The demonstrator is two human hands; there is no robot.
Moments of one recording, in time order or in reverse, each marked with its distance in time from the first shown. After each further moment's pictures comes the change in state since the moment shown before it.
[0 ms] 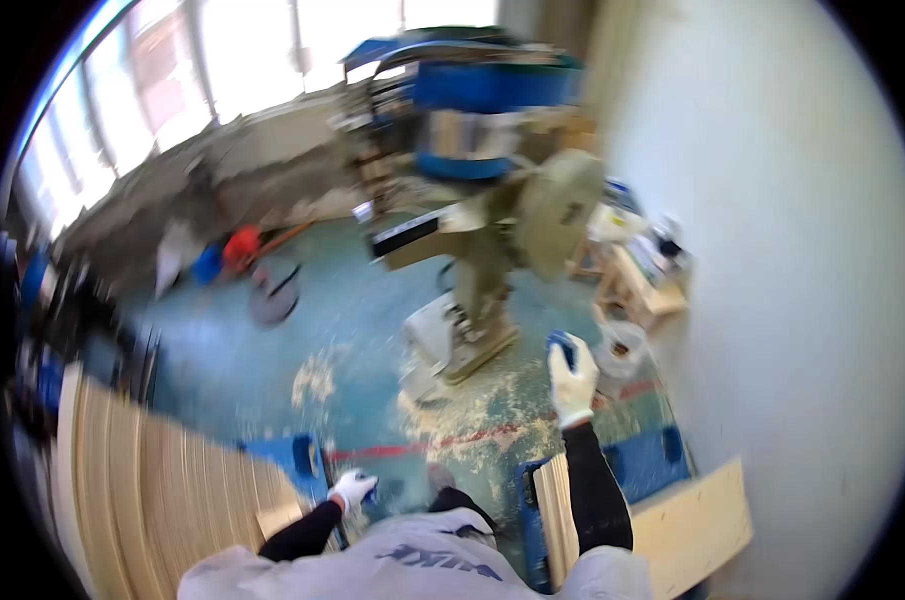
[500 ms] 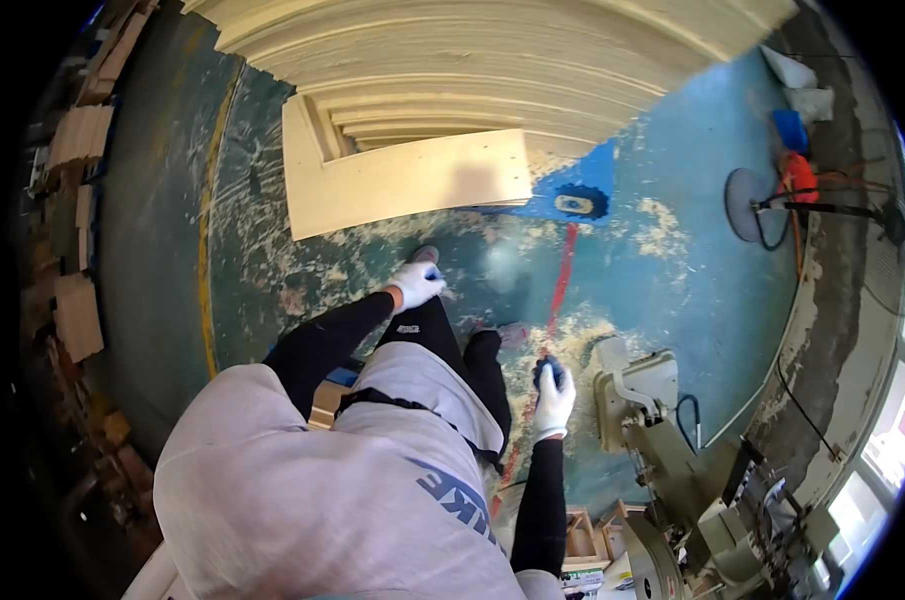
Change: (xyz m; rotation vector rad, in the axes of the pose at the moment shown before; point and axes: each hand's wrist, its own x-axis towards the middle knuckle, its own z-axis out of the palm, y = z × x) left_hand -0.292 -0.050 0.038 -0.697 0.797 -1.038; right_hand -0.316 0.011 0.265 -0.110 -1.909 0.634
